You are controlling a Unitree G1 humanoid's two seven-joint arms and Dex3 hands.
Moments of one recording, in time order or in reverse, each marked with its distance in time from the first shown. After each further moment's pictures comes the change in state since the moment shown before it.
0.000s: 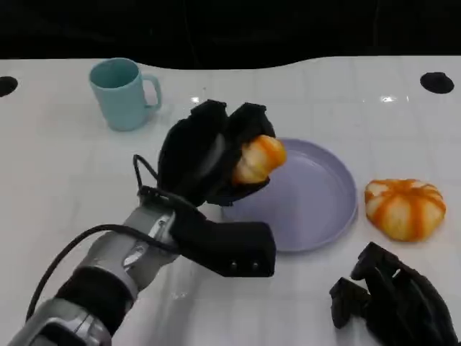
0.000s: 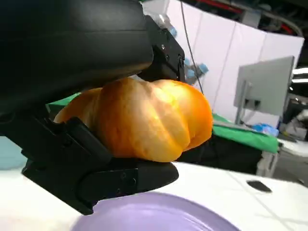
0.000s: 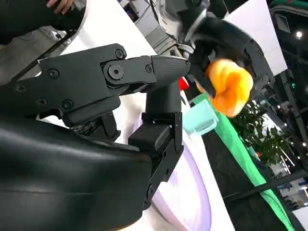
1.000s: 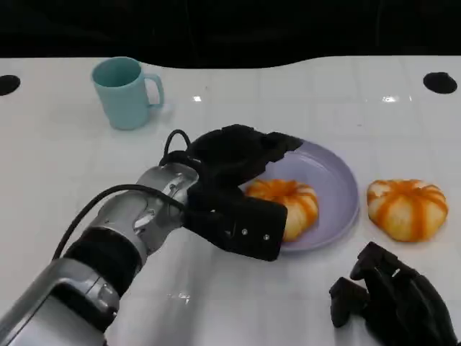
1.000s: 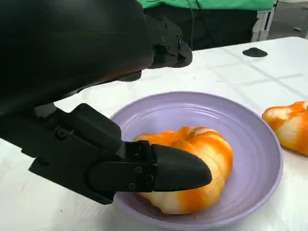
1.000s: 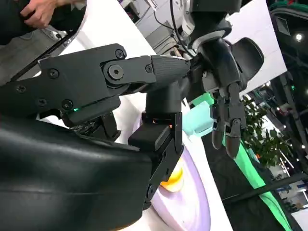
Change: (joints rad) left arm -0.133 0.017 -0.061 0.029 -0.077 0.051 -0.659; right arm -0.002 0.003 0.001 0.006 -0.001 -0.014 0.006
